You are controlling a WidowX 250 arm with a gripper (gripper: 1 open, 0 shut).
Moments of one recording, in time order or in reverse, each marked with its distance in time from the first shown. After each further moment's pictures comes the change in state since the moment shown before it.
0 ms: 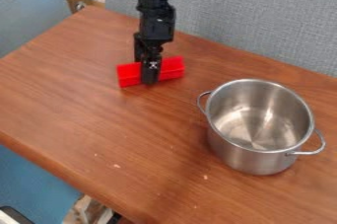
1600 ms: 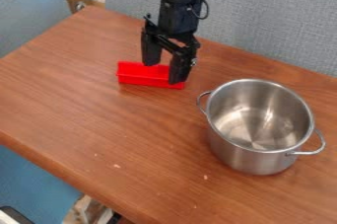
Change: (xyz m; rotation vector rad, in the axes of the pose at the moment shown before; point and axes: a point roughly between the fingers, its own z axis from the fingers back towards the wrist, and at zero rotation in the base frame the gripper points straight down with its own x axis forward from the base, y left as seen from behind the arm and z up) arm 0.014 -0.066 0.040 0.063 0.031 0.487
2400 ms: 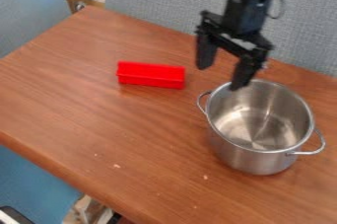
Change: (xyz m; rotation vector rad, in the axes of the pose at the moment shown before) arm 0.016 -0.067 0.030 -0.003 -0.012 0.048
